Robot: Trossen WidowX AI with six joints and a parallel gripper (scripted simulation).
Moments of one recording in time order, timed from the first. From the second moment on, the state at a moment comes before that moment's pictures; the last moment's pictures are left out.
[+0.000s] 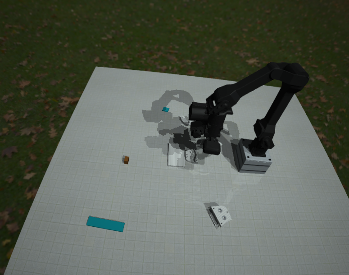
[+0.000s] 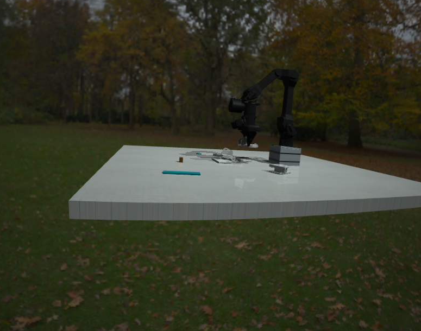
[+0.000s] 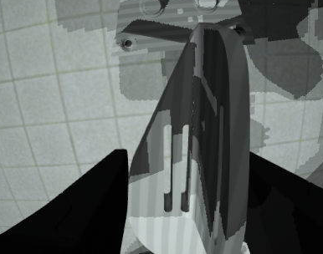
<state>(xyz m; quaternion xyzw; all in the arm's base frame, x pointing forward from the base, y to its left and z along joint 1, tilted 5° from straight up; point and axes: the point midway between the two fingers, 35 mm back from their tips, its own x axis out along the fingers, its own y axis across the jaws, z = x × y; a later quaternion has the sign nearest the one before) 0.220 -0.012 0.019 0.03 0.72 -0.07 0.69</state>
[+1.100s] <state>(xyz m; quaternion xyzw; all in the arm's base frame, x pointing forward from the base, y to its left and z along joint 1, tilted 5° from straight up) 0.249 -0.009 0.020 0.04 0.72 -0.08 0.69</state>
